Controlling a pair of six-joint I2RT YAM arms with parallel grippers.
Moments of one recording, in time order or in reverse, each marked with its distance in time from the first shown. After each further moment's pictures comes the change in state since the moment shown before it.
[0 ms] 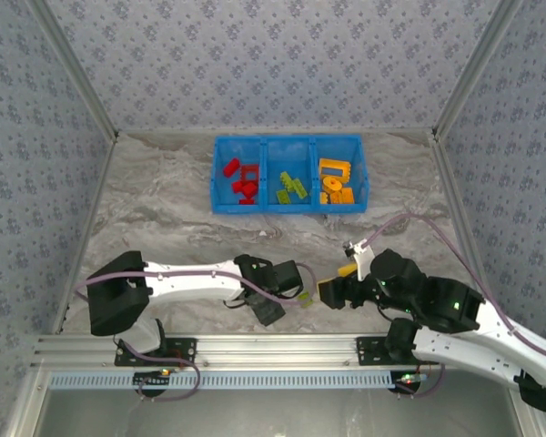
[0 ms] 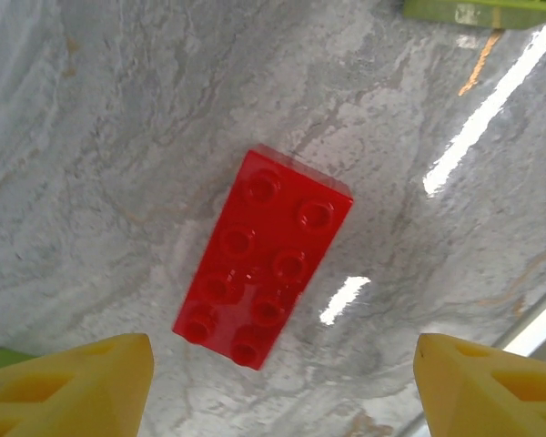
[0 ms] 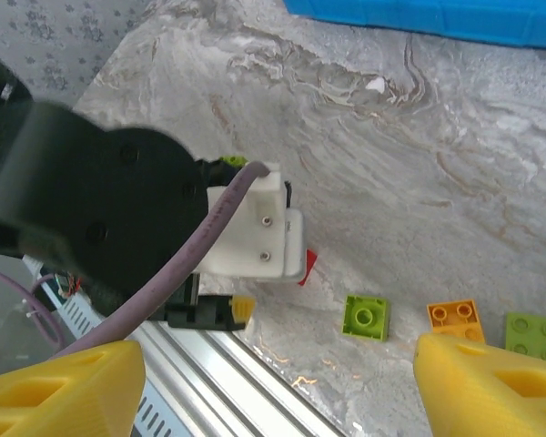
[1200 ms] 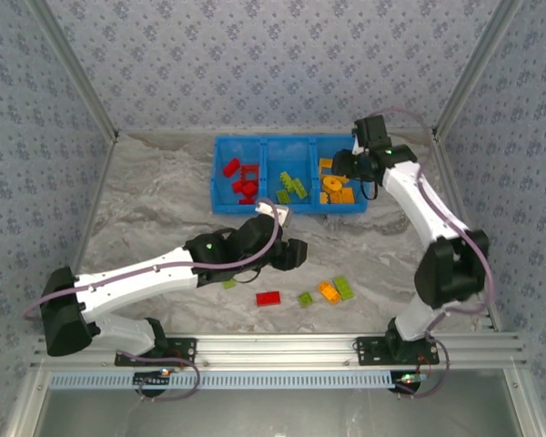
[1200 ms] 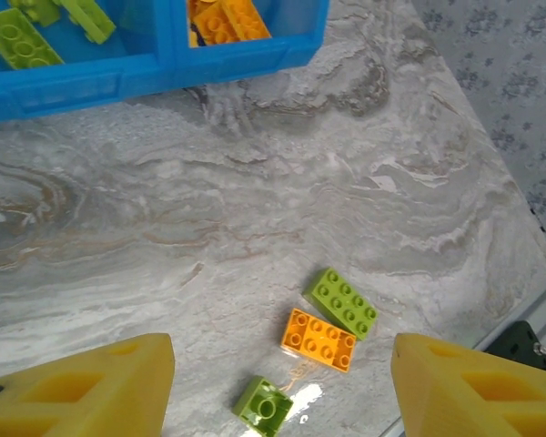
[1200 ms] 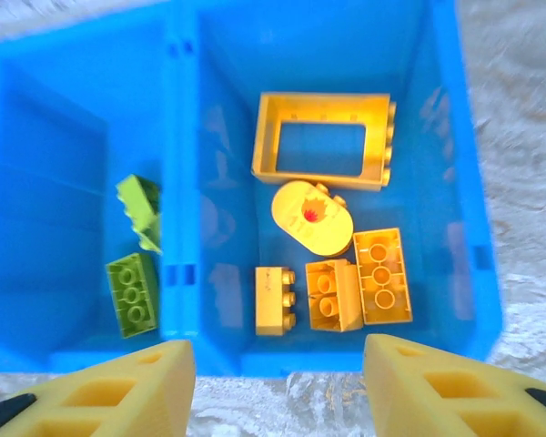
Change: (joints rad) left arm 0.107 -0.294 0.073 0.357 -0.056 -0.547; right arm -0.818 1.057 0.709 0.117 -0.053 -0.239
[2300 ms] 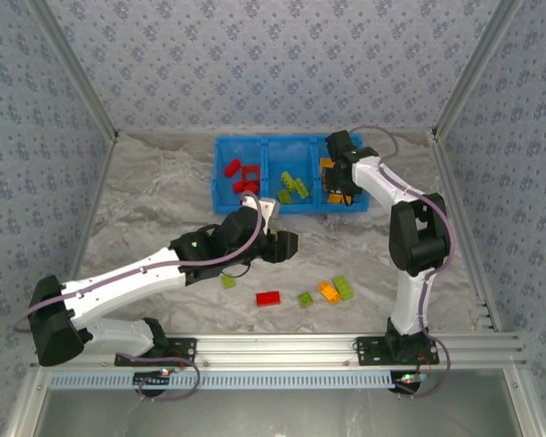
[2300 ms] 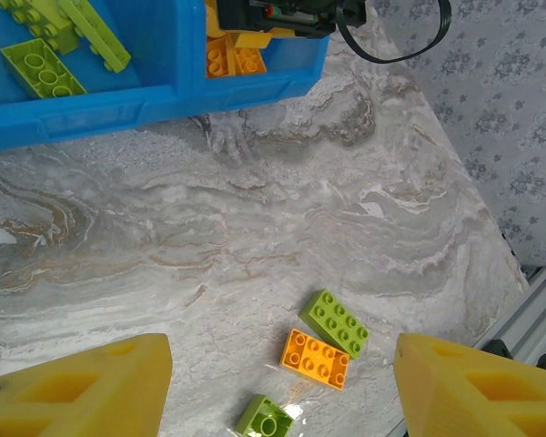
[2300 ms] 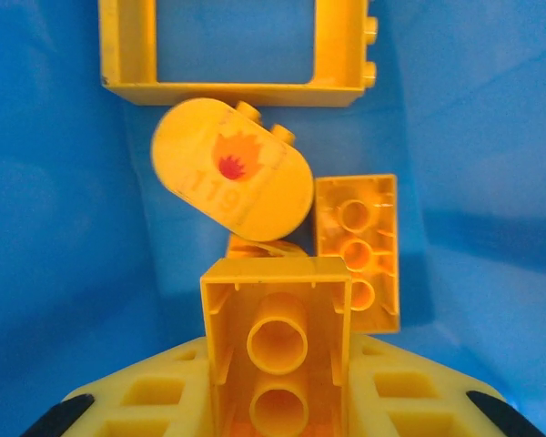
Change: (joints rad) left arm 0.085 -0.076 -0.070 0.087 0.085 0.024; right arm 0.039 0.357 0.081 -0.042 0.133 0.054
